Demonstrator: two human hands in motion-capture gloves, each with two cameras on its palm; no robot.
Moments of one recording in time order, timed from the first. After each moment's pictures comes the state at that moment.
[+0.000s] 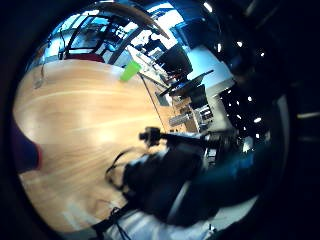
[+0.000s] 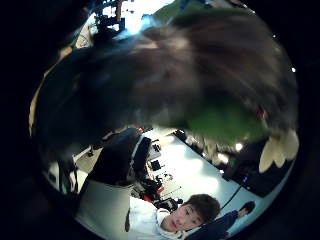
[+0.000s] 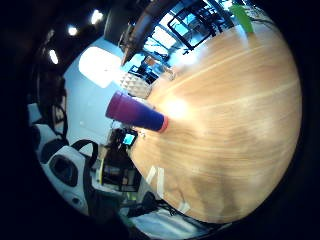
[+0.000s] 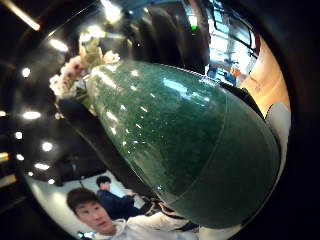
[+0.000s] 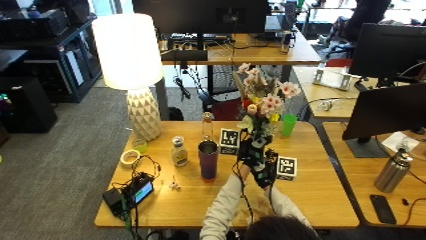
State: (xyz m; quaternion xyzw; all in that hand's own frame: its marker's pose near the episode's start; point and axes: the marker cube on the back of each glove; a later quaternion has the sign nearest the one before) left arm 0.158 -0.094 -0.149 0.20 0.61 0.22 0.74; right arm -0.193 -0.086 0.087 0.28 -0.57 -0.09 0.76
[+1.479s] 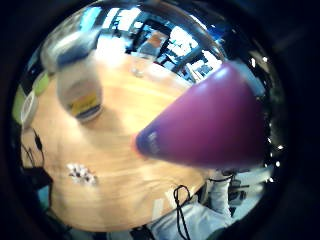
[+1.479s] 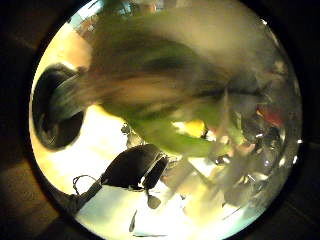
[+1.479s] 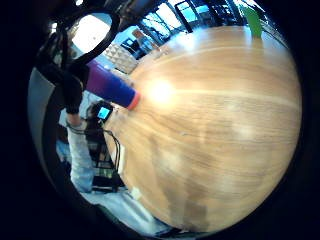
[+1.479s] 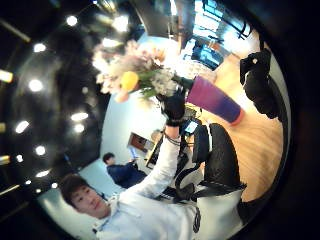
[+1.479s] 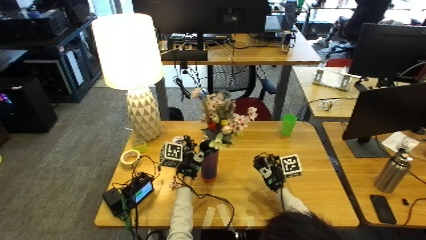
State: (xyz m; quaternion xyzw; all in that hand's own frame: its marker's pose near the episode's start) left arm -0.127 -0.128 -0.059 0.23 0.46 0.08 0.86; right arm -0.182 -0.055 0.084 0.25 -0.40 -0.22 0.86
